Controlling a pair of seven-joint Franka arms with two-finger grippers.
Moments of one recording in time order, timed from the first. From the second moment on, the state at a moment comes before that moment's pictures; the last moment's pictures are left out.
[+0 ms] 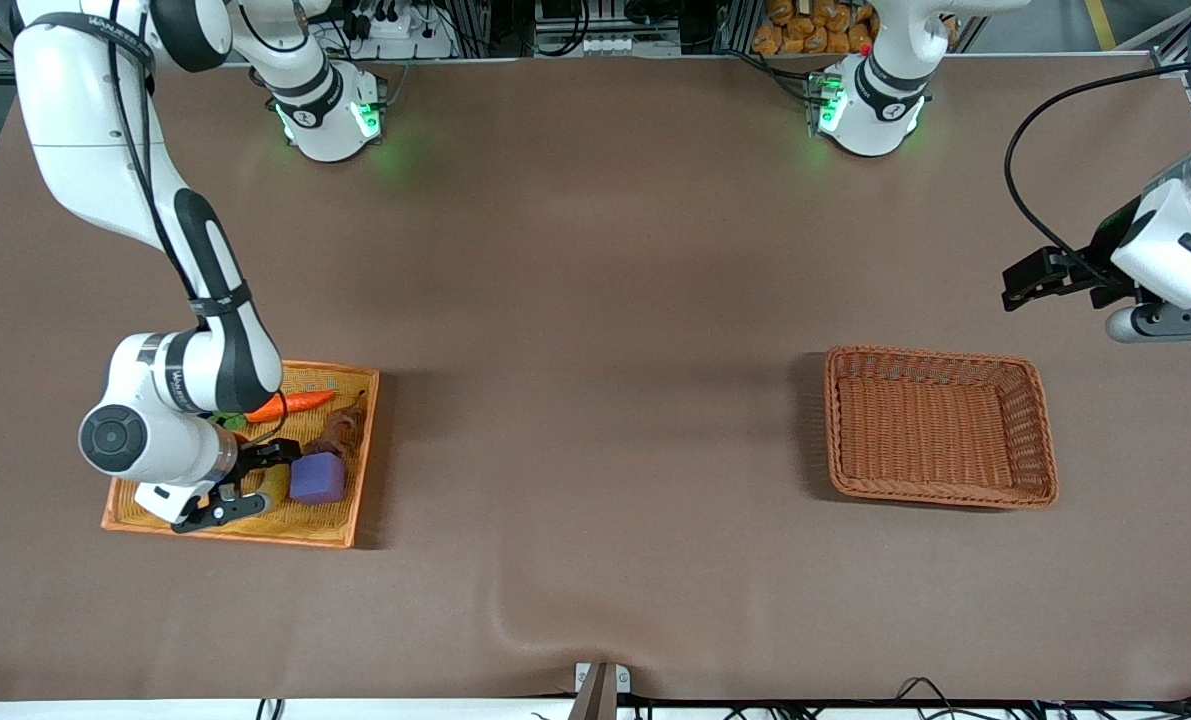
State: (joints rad) left arm -0.11 0.10 0.02 -1.53 0.00 1.59 -0.12; right arm 0.07 0.72 -0.07 -1.59 -0.02 2.24 -0.25
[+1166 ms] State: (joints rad) left arm -0.11 0.12 0.02 -1.53 0.00 1.62 -0.12; right arm 0.14 0.50 -0.06 -1.49 -0.02 1.94 -0.26
